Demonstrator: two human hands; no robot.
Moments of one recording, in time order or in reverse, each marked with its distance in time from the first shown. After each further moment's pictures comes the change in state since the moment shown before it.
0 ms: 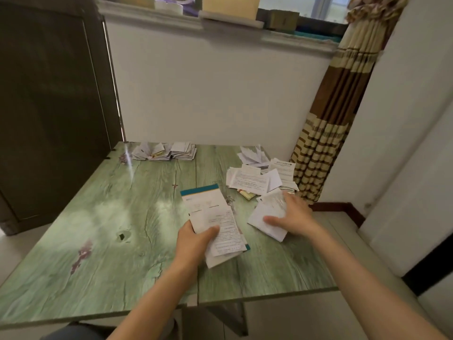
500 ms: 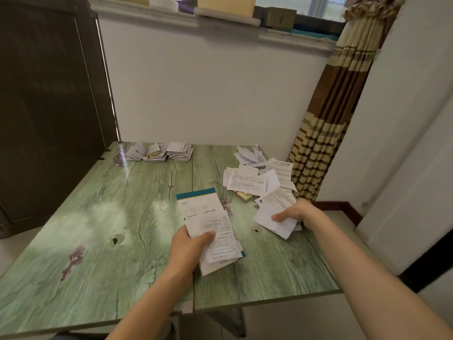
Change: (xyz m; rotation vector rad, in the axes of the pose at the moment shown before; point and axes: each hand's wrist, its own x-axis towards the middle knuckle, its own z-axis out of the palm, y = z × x) left_hand 0.003 -0.002 0.000 0.005 0.018 -0.055; right_hand 0.028 0.007 -0.018 0.522 -0.164 0.388
